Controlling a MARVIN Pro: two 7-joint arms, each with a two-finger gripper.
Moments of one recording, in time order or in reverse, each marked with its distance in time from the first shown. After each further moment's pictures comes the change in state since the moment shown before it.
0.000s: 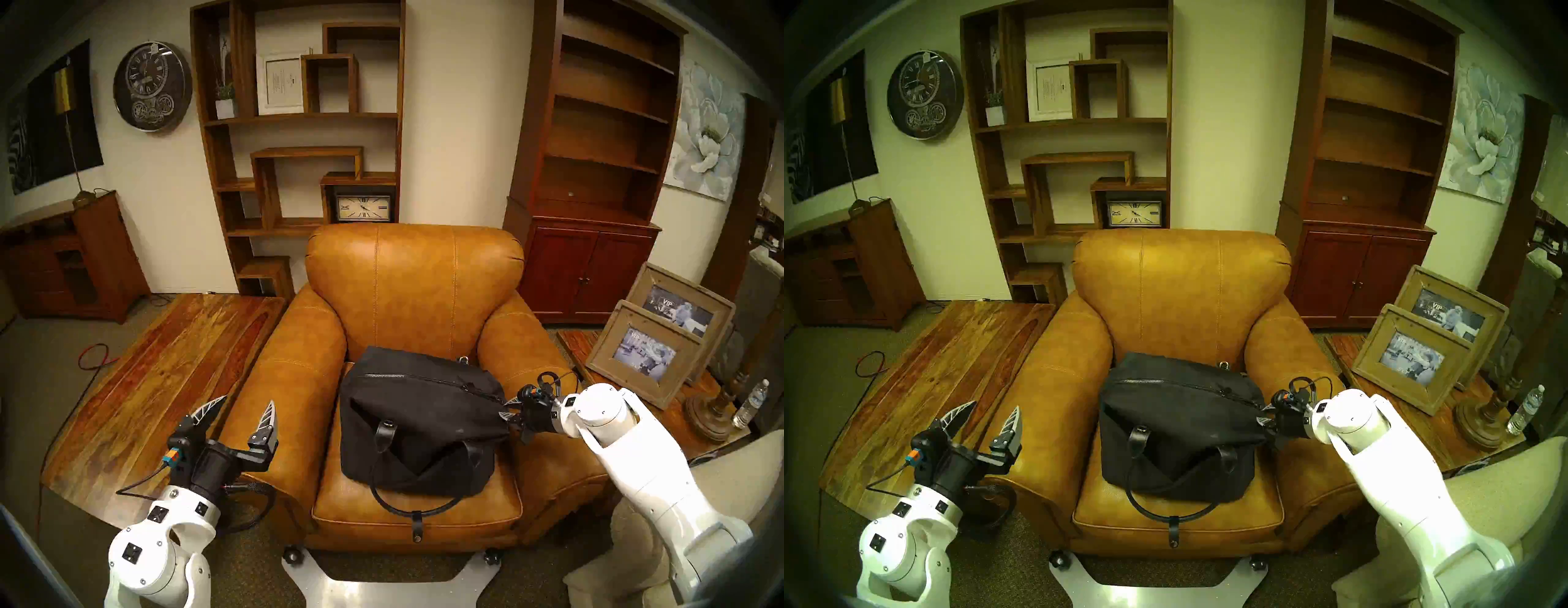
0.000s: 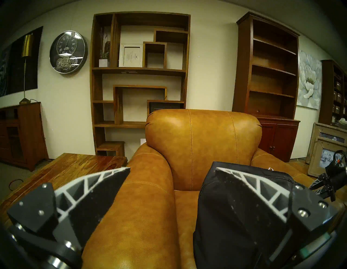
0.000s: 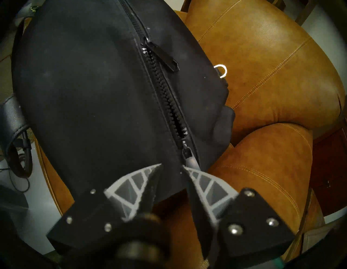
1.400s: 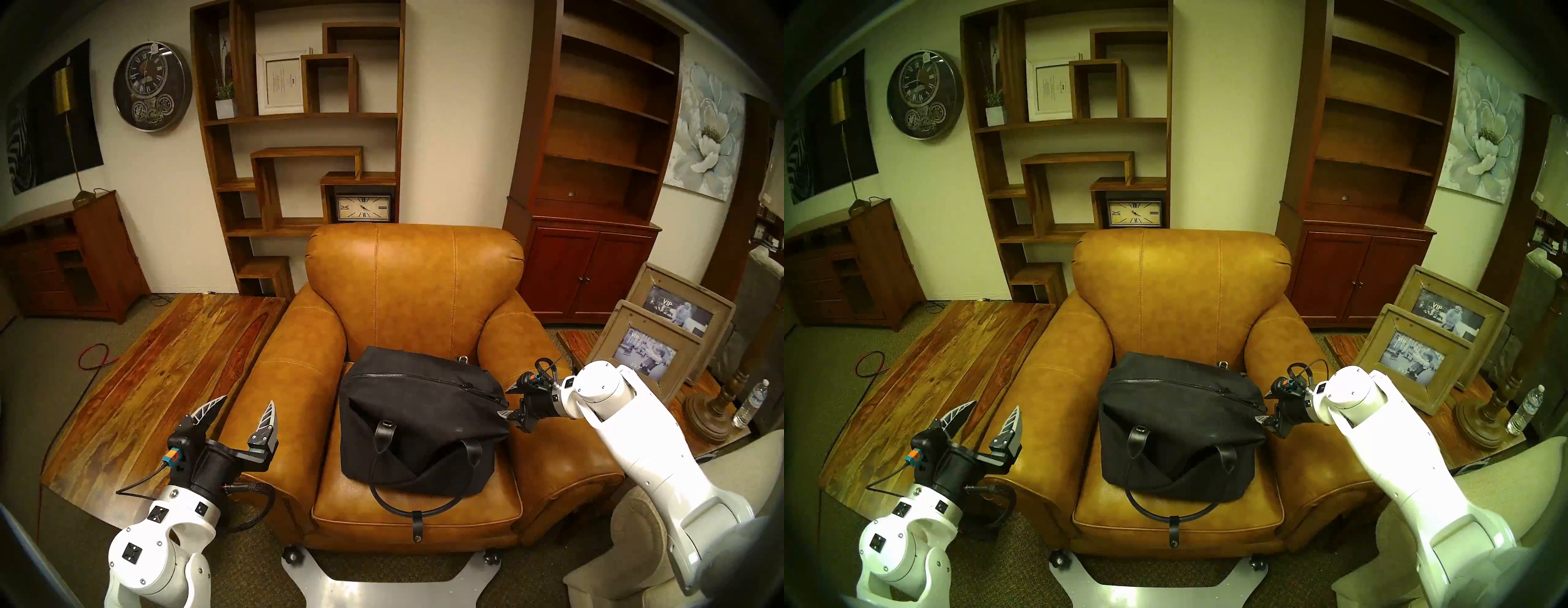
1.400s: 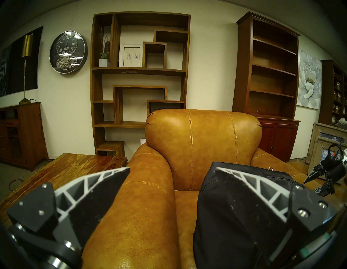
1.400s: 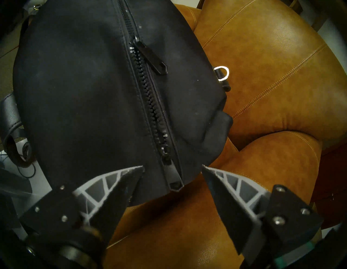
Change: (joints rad) left arm 0.000 0.000 0.000 0.000 0.000 0.000 0.000; right arm 0.161 -0.025 -0.059 0.149 -0.056 -0.027 0.139
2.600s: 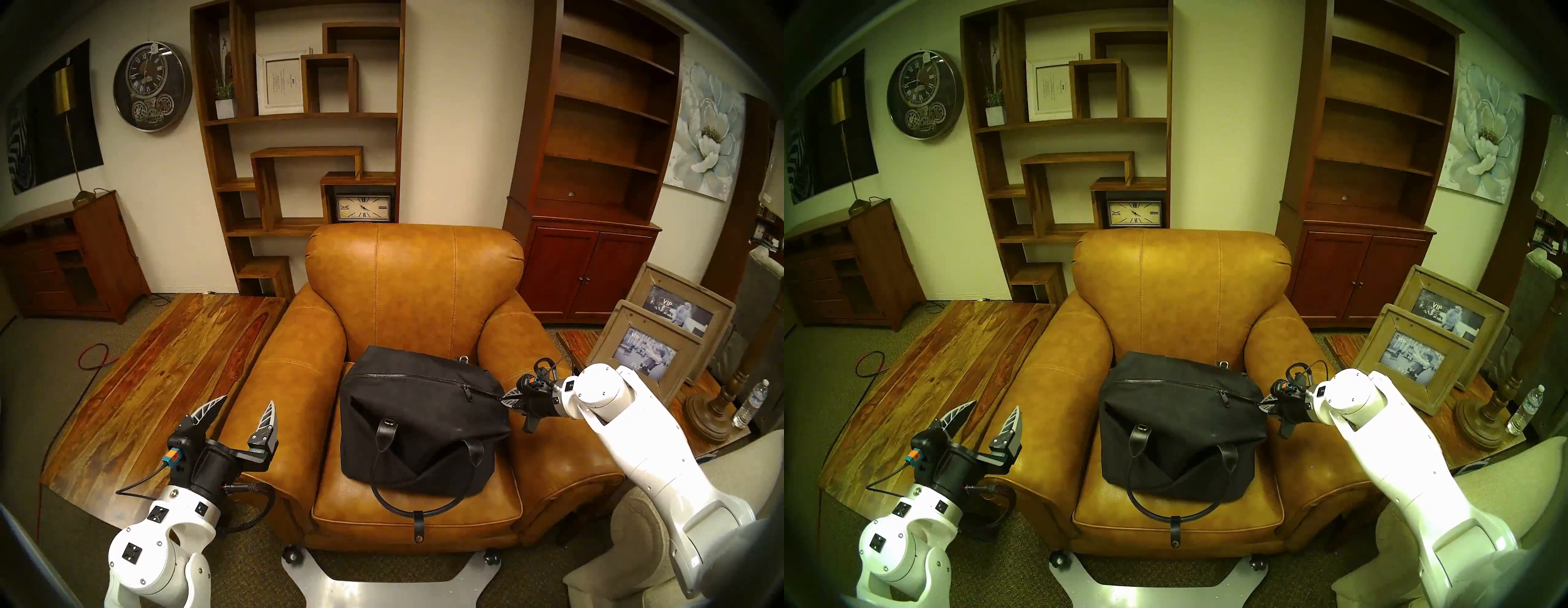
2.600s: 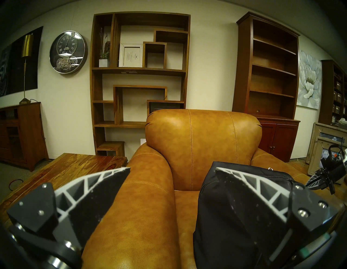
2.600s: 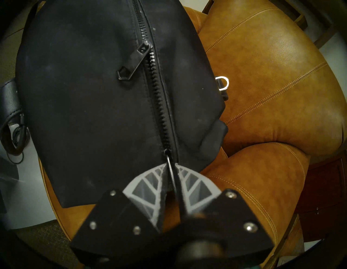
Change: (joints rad) left arm 0.000 0.000 0.000 0.000 0.000 0.000 0.000; right arm -0.067 0.021 0.023 -0.077 -0.072 -0.071 -0.070
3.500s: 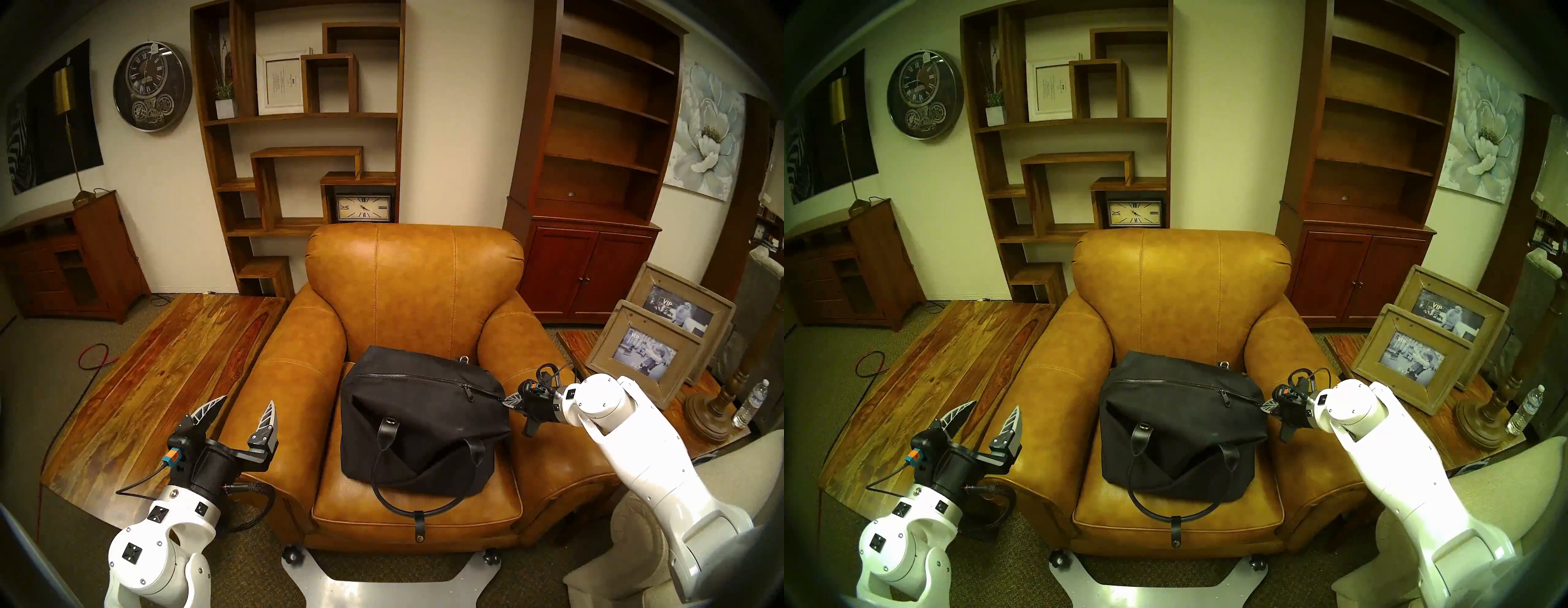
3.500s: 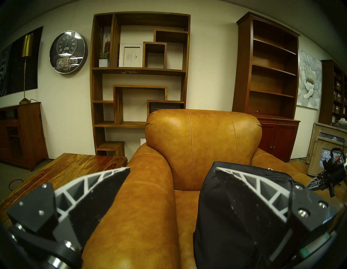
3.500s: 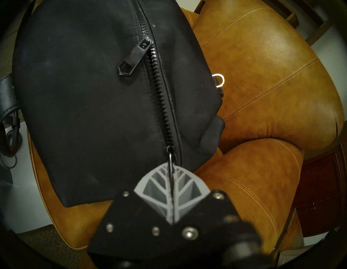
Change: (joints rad) left arm 0.000 0.000 0.000 0.000 0.000 0.000 0.000; right arm -0.033 -0.009 0.019 -0.004 -0.005 -0.005 -0.053
